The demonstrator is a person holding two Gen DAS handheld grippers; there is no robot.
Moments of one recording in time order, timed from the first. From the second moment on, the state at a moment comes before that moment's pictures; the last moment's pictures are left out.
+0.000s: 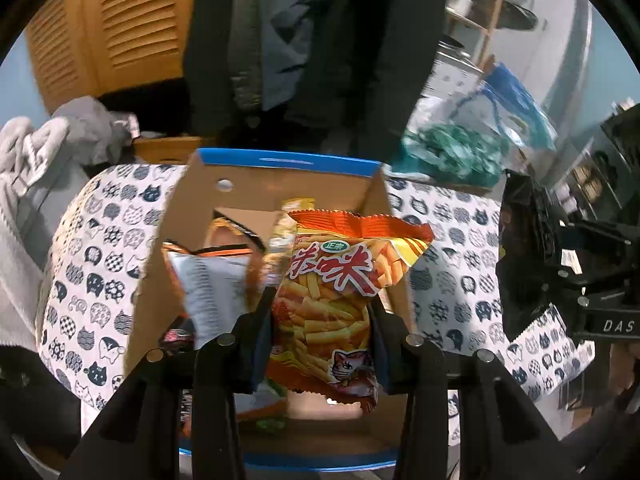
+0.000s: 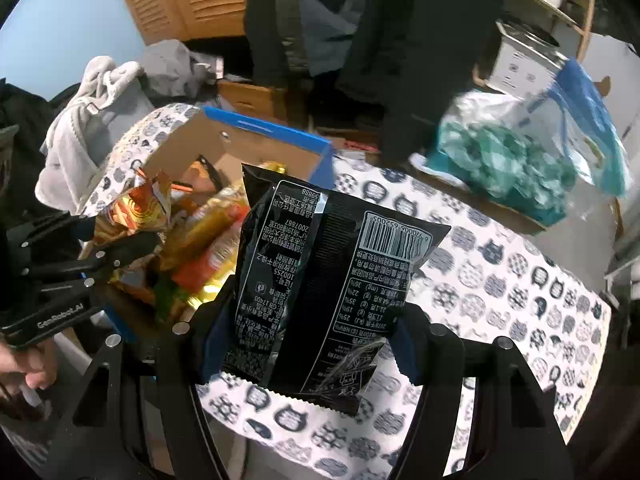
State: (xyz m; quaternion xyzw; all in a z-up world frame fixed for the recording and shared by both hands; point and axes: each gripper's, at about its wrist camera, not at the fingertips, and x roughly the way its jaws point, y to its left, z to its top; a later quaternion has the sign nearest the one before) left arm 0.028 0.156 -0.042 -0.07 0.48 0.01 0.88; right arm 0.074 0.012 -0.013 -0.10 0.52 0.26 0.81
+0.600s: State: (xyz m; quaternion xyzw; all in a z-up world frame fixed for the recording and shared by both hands) left arm 0.036 0.206 -0.054 -0.12 0.47 0.05 0.87; right arm 0.102 0.095 -0.039 -0.10 0.55 0.30 0.77
